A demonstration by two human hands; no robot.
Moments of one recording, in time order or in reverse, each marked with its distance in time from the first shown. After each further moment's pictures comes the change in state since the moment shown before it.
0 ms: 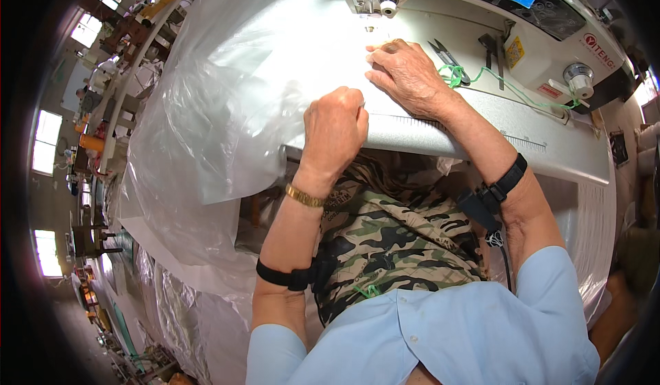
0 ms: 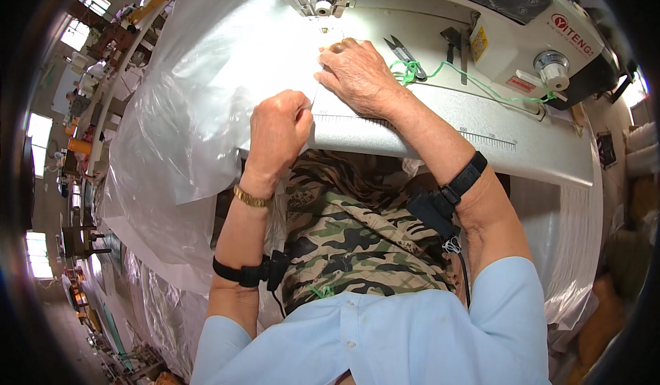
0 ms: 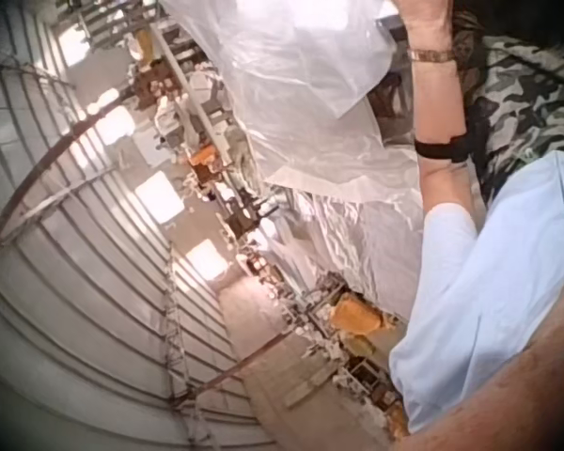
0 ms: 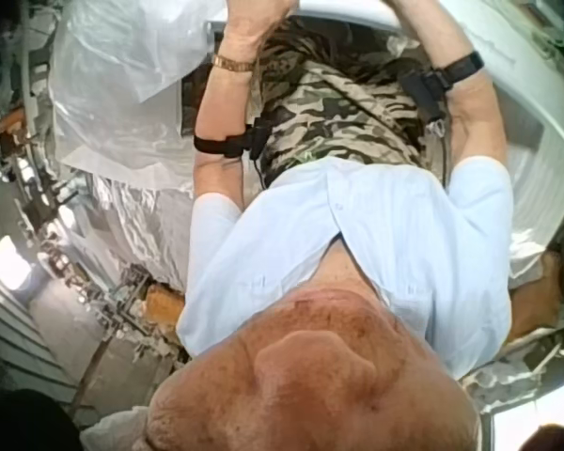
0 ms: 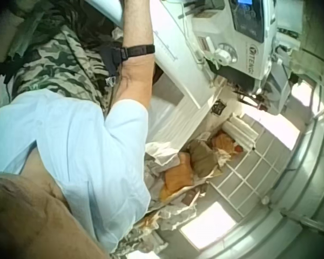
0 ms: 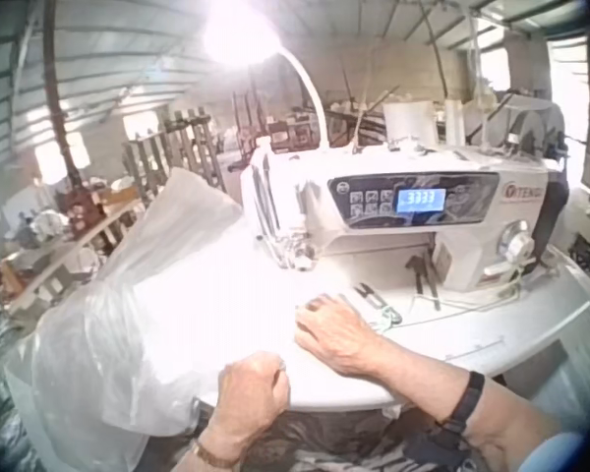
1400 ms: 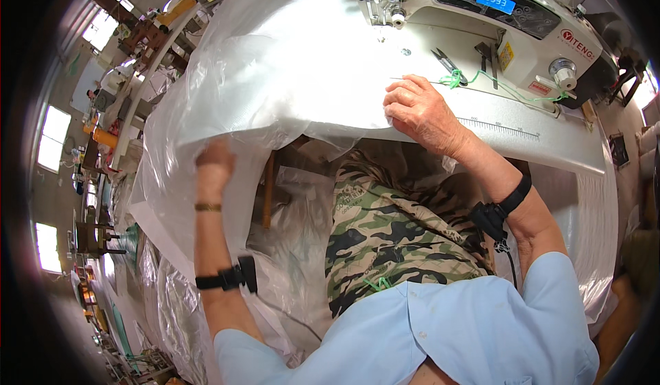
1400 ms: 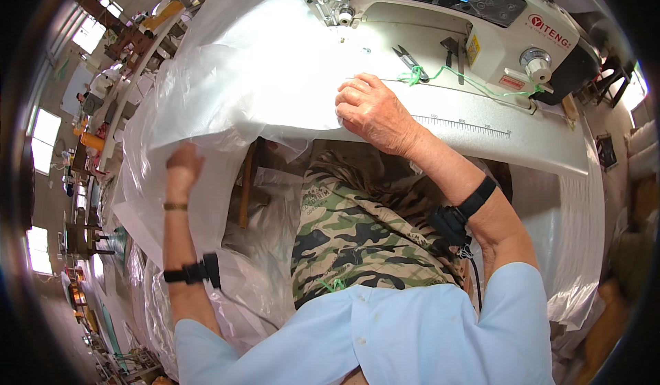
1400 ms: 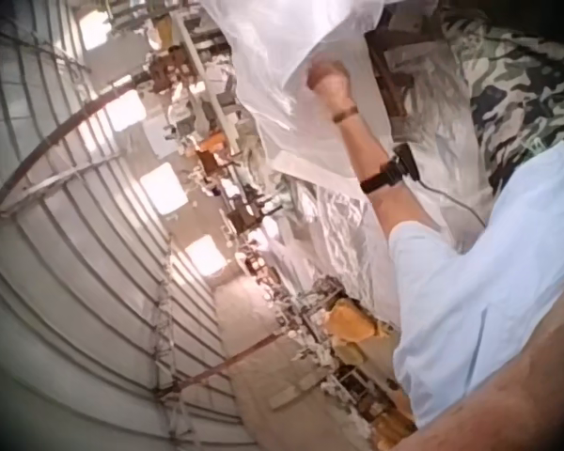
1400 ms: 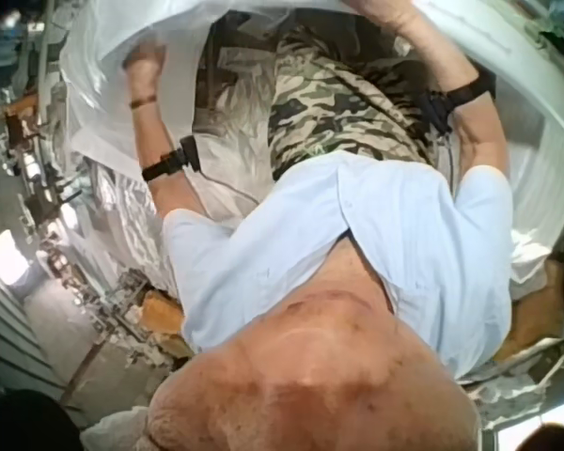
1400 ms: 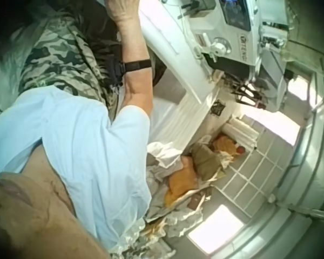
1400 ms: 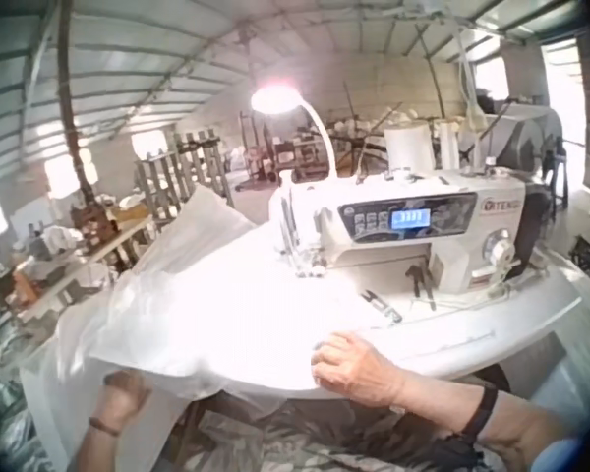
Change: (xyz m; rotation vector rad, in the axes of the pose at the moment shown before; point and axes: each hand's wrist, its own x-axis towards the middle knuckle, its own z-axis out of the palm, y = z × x) left_hand -0.104 -0.199 -0.159 0.755 -0.232 -0.273; right_hand -0.048 -0.043 -0.016 -0.048 0.189 -0.383
